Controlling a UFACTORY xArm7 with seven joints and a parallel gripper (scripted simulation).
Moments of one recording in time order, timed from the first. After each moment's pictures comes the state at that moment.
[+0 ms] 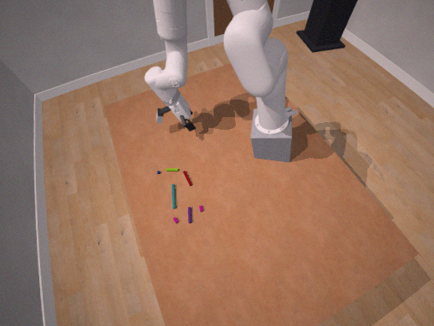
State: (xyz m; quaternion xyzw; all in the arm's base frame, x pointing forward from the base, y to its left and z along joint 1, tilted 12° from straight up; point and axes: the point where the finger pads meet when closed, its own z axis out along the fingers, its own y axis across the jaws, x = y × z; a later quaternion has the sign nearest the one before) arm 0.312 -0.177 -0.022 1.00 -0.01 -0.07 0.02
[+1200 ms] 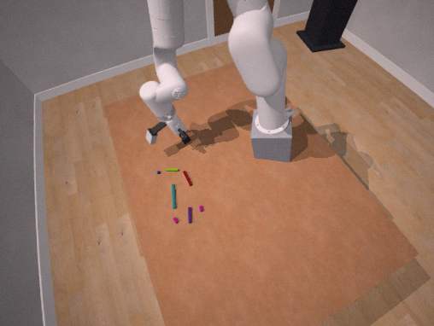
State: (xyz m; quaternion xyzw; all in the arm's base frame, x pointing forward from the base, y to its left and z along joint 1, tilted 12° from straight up) arm 0.362 -0.110 -0.016 0.98 0.20 -0.02 0.06
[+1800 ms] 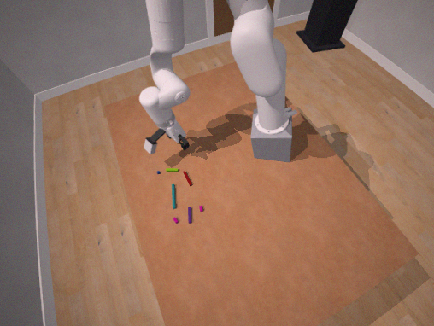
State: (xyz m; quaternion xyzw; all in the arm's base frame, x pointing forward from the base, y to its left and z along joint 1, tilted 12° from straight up) arm 0.377 -0.076 -0.012 0.96 0.28 0.01 0.07
